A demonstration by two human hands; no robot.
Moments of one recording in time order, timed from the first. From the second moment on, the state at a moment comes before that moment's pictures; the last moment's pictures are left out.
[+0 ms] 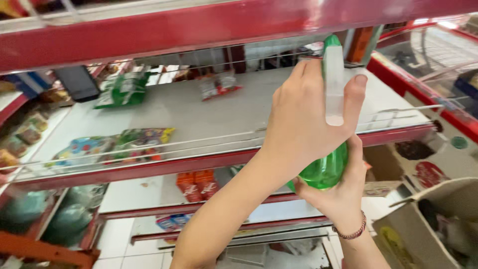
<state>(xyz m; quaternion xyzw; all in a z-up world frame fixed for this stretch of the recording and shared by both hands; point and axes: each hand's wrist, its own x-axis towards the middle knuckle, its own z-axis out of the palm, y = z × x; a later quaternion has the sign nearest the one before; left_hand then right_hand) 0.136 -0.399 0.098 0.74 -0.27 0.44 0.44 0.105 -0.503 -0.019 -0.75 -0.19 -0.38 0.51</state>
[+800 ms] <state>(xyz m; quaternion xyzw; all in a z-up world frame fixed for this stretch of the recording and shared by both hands) 0.044 0.037 0.104 0.75 -0.09 0.55 0.35 0.069 -0.089 0.008 -0.67 -0.42 -0.22 0.57</state>
